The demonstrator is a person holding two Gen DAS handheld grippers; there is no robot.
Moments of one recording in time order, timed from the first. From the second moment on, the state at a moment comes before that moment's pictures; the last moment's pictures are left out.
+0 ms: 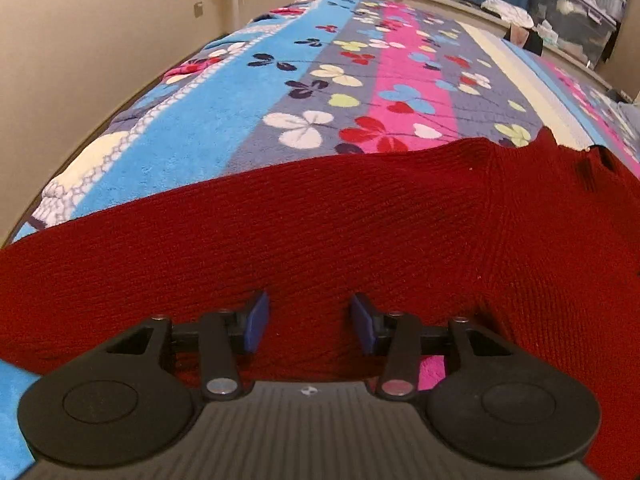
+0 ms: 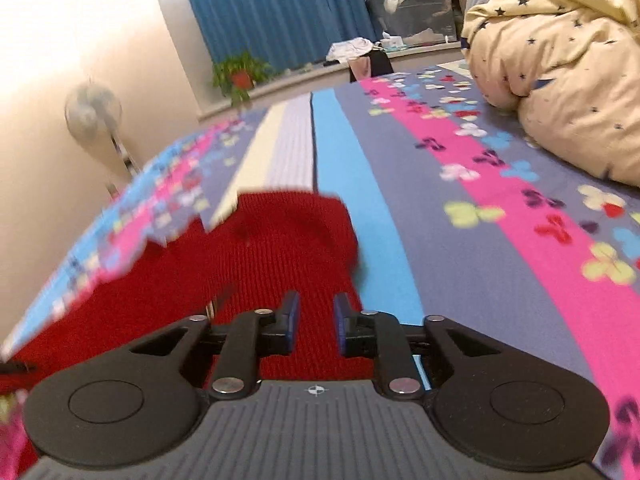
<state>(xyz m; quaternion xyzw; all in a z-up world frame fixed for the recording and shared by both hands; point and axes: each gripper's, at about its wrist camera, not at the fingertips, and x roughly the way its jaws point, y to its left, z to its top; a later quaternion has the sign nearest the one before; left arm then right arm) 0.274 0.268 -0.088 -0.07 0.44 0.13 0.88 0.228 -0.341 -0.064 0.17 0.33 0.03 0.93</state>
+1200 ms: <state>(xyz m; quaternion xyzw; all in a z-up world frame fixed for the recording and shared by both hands) 0.292 0.260 -0.085 -0.06 0.46 0.13 0.88 0.446 -0.109 -0.098 0.02 0.44 0.26 0.86</state>
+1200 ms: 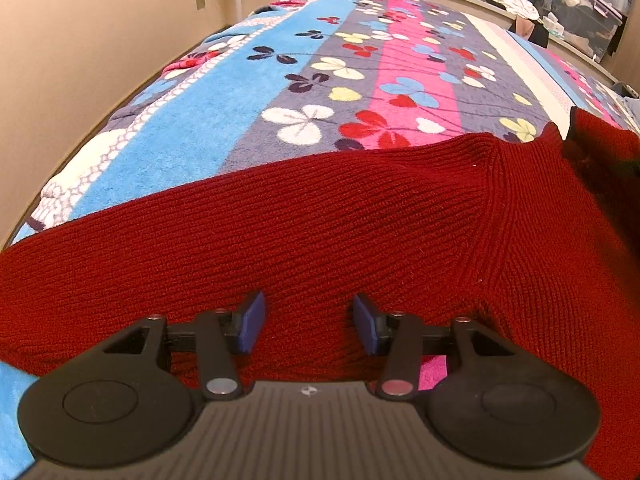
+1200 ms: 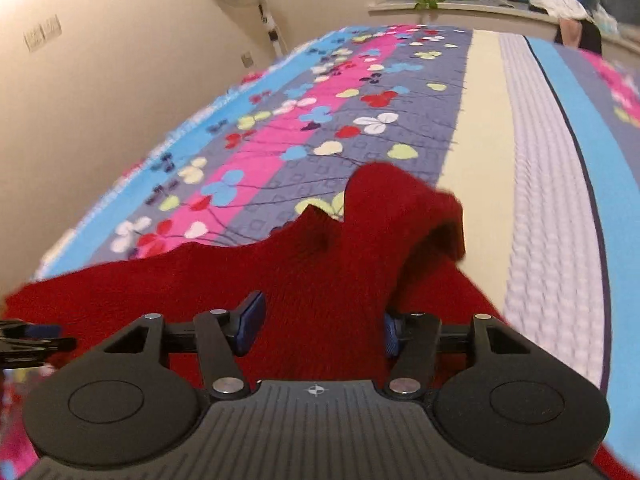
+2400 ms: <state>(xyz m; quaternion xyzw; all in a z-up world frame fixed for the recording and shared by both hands) 0.293 0.254 -0.086 -0.04 0.46 0.12 0.88 0.246 -0.570 -0.160 0.33 0.29 -0.30 0.85</state>
